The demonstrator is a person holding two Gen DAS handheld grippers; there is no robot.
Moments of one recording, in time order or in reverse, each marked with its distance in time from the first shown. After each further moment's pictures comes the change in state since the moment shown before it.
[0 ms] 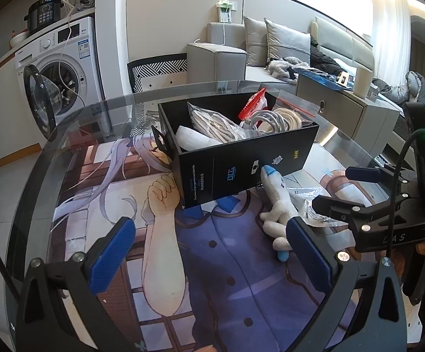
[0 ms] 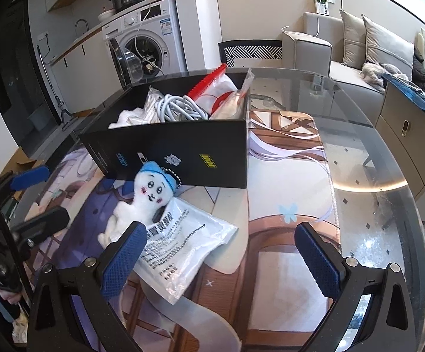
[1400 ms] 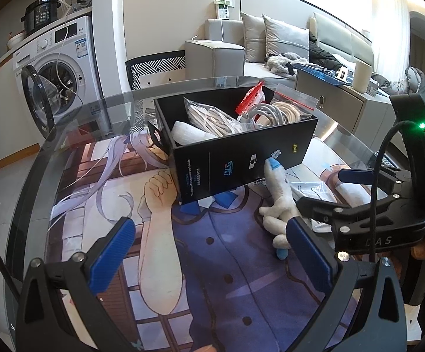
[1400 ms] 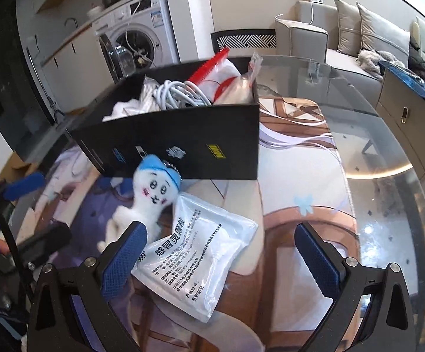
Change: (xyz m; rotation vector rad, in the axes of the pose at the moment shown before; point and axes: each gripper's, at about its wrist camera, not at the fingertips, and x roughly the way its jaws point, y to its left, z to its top) left arm 0.003 -0.004 -0.003 0.013 0.013 0.000; right arm 0.013 0.011 -0.003 0.017 0.077 -0.035
